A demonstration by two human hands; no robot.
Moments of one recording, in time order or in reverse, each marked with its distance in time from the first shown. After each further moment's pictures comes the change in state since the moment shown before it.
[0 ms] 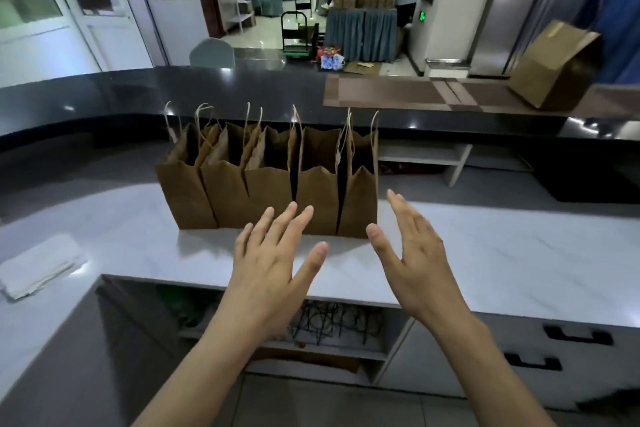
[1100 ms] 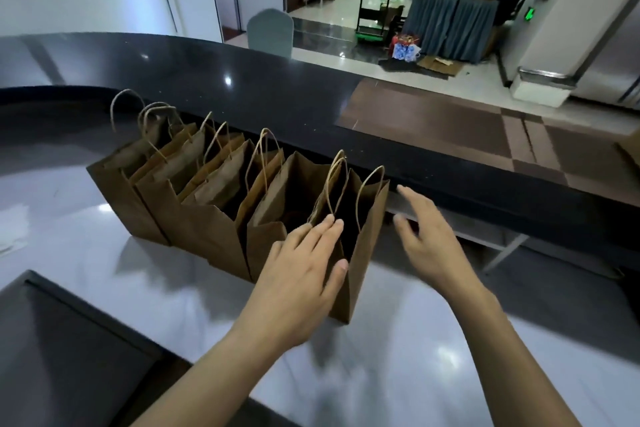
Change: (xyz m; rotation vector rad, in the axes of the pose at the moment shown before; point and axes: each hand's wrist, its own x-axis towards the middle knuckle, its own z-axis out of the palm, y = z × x) left_hand 0.224 0.067 0.106 -0.003 -0.034 -0.139; right_hand 0.304 0.154 -0.014 0.084 -0.246 -0.154
